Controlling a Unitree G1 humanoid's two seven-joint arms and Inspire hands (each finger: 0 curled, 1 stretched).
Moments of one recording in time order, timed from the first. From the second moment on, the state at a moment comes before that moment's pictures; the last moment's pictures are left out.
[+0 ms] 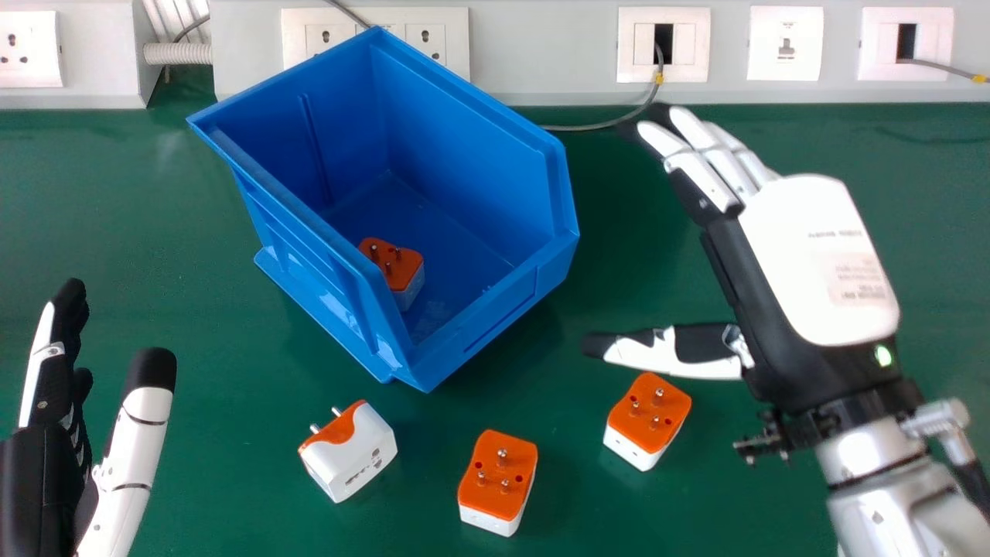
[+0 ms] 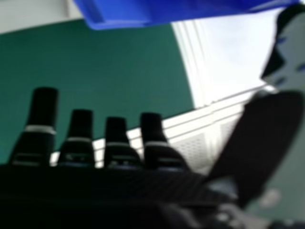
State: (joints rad) left arm 0.64 -0.02 0.26 -0.52 0.08 -0.24 0.00; right arm 0.08 -0.34 0.15 -0.35 -0.84 -0.12 -0.19
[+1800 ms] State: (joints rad) left arm 0.63 -0.02 0.25 -0.51 0.06 -0.24 0.00; right arm -0.01 -0.21 0.36 0.11 -0.99 0.41 -0.12
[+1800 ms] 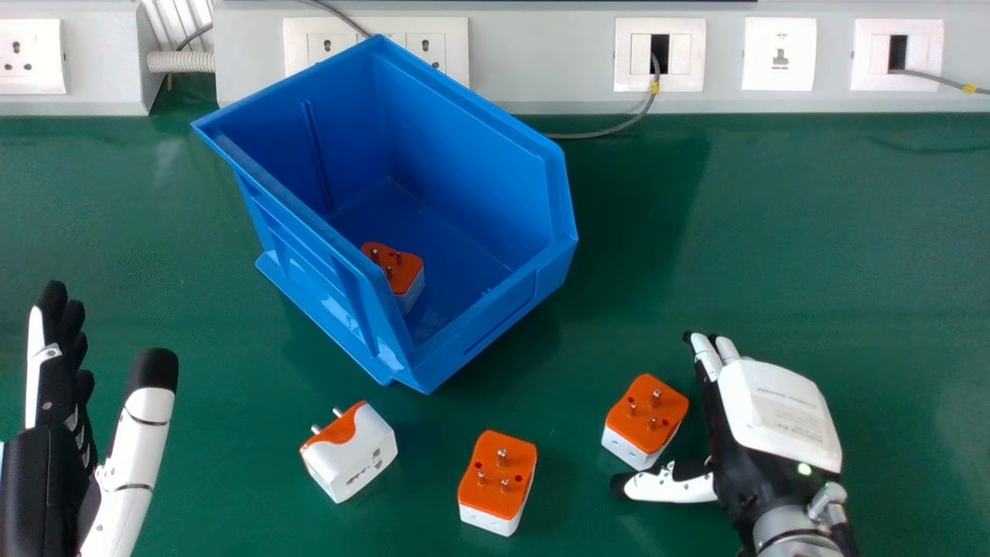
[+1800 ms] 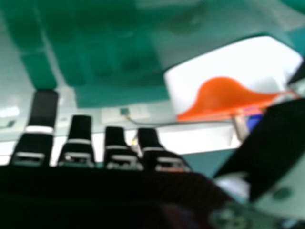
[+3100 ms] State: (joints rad) left arm 0.61 -0.02 0.26 -0.52 0.07 -0.23 0.00; right arm -0.22 -0.25 0.52 0.05 -1.08 0.73 0.38
